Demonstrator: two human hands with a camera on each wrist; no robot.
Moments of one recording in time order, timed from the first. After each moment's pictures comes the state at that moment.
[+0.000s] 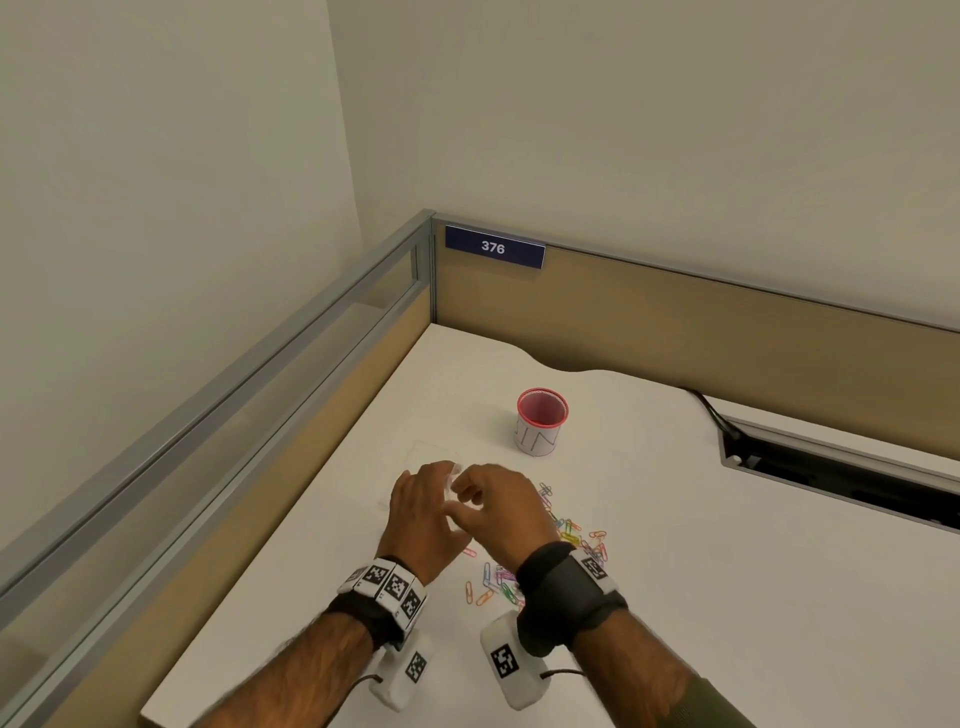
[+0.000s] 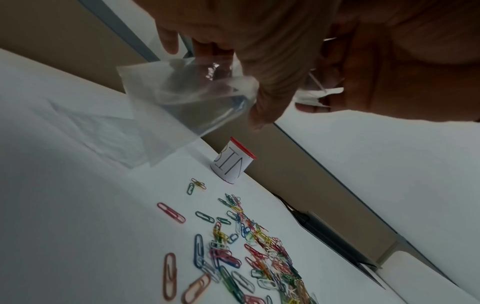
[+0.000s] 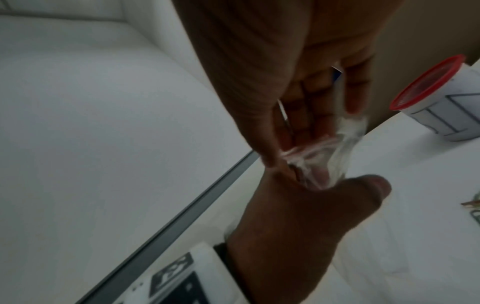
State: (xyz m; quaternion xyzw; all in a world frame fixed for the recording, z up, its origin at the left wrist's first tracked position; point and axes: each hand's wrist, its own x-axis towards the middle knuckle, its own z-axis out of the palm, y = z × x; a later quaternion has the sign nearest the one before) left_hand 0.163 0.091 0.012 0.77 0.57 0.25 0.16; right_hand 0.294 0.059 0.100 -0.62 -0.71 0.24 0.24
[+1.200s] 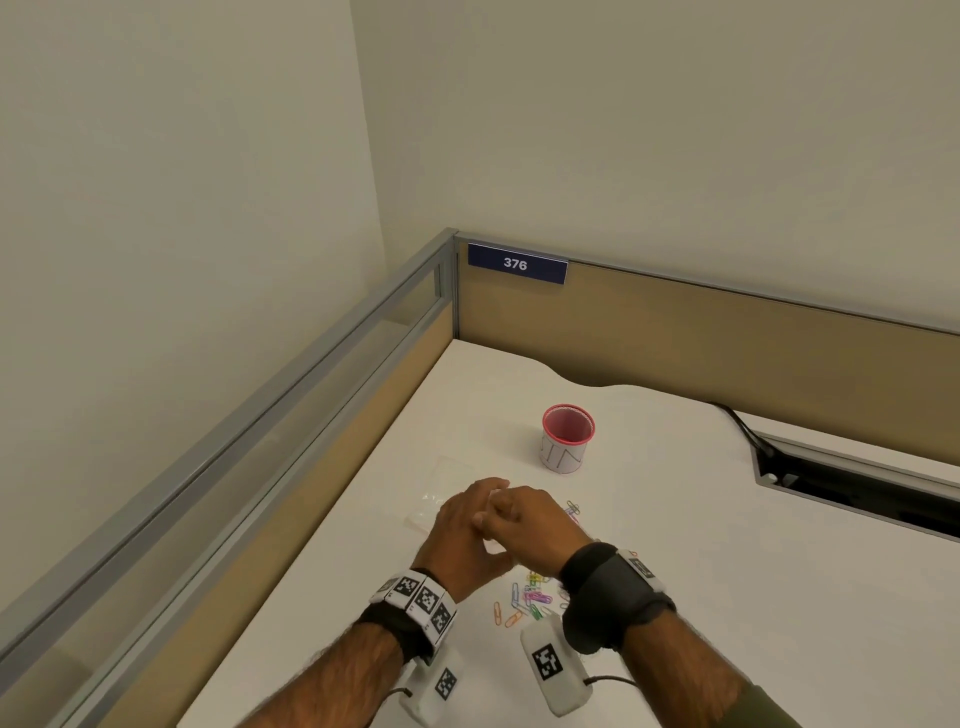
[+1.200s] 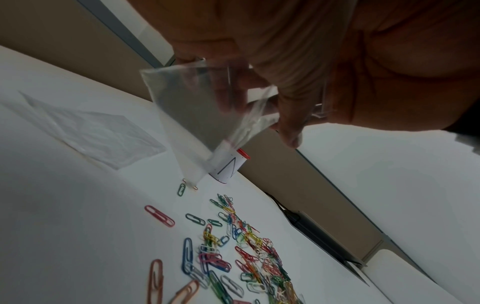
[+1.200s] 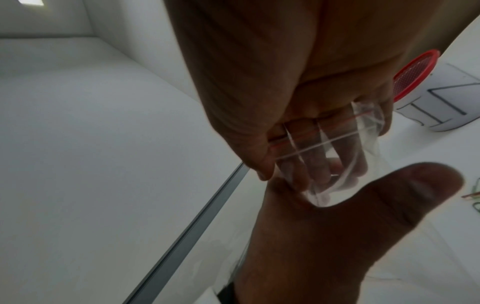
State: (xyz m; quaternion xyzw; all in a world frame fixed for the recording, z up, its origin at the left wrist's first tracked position) left_hand 0.171 0.094 0.012 0.76 0.54 0.25 0.24; right_hand 0.300 0.071 0.107 -0.57 -0.71 0.36 0.18
